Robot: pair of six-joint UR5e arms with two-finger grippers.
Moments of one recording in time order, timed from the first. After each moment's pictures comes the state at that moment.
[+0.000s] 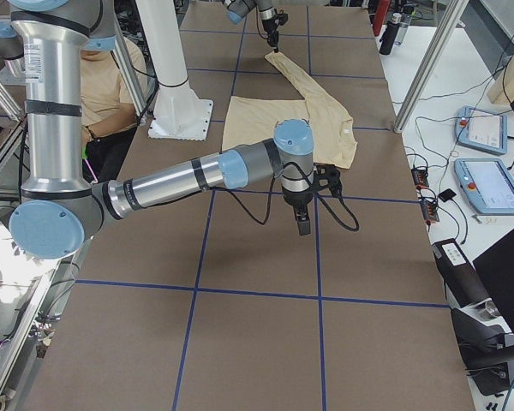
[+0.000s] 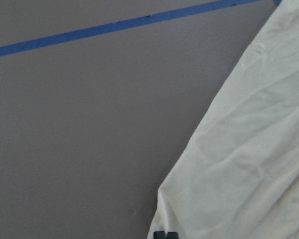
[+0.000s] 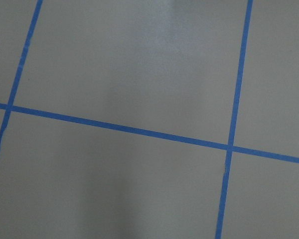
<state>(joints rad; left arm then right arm) -0.77 -1.35 -1.65 -2.69 -1.90 -0.82 1.44 -1.61 1.94 -1.56 2.28 0.15</state>
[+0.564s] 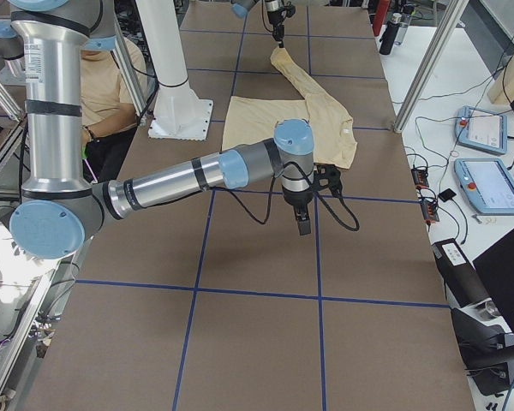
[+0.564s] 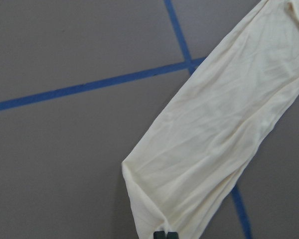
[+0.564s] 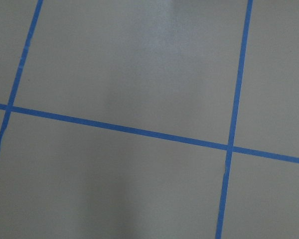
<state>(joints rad) -0.84 -1.50 -1.93 -2.23 -1.99 -0.81 1.44 -1.61 1.94 -1.56 2.28 0.16</state>
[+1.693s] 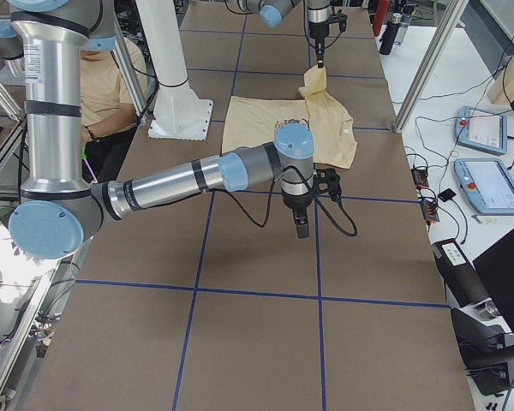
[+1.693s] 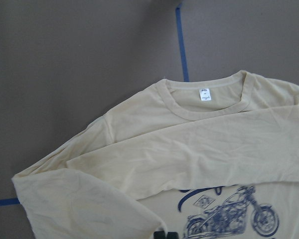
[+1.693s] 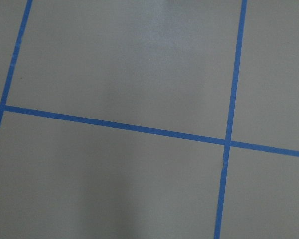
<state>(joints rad) -0.78 -2.67 -1.43 -1.45 -1.99 -1.03 1.44 -1.61 1.93 -1.56 2.28 0.17</state>
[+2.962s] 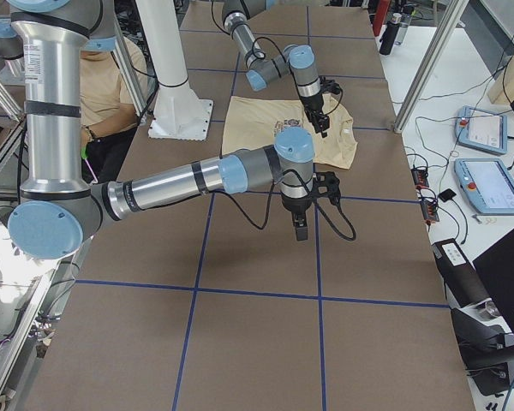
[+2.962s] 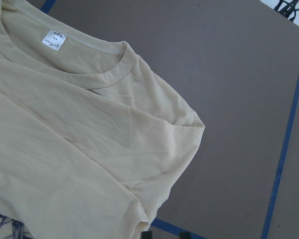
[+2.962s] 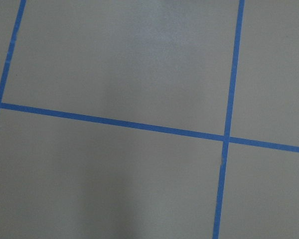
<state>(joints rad) -0.54 -2.99 -0.75 -2.04 -1.64 -1.78 1.44 -1.61 1.92 -1.56 2.28 0.17</state>
